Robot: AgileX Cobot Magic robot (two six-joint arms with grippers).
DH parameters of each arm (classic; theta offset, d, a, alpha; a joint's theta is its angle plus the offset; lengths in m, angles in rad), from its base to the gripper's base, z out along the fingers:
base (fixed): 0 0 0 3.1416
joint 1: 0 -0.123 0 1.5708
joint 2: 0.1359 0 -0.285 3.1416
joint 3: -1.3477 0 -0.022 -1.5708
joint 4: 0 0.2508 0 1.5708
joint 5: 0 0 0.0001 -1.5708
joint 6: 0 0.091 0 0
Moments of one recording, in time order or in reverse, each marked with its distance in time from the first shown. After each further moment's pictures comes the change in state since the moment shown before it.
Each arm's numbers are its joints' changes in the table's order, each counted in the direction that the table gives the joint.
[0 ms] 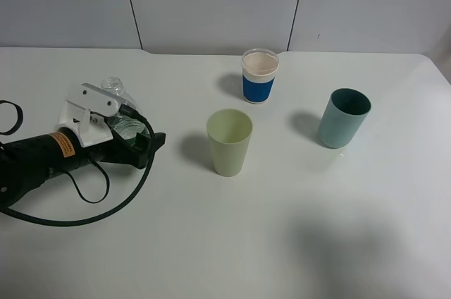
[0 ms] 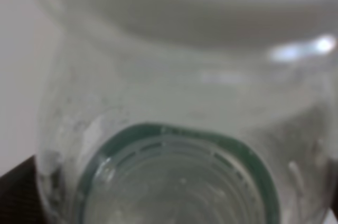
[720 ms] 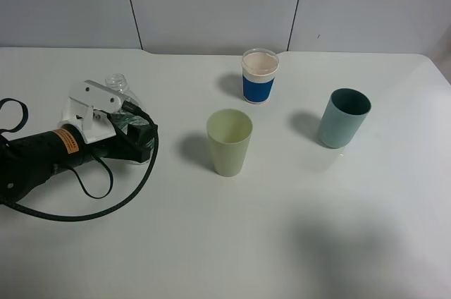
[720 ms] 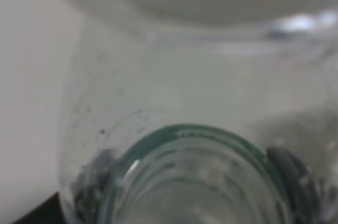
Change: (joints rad) left arm 0.000 0.028 0.023 -0.003 0.025 0.003; right arm 0.000 0.000 0.000 0.000 0.000 0.000
